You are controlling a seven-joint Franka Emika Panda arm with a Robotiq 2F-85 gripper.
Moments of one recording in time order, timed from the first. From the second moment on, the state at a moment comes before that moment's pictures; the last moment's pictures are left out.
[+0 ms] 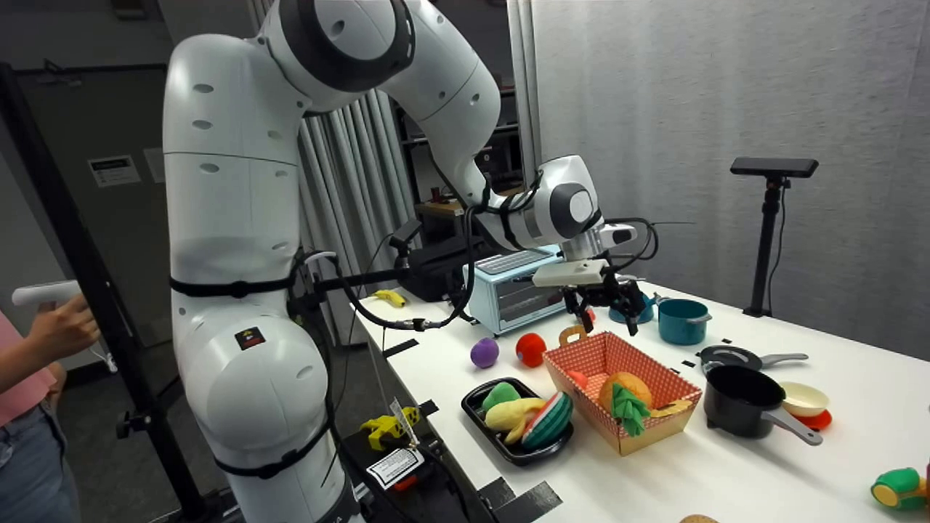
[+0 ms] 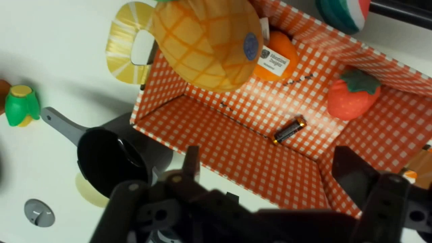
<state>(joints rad) 0.20 0.26 -0.09 -2.19 -0.35 2.55 0.13</state>
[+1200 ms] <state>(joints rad) 0.10 0.29 -0.10 -2.31 -0.34 2.53 0.13</state>
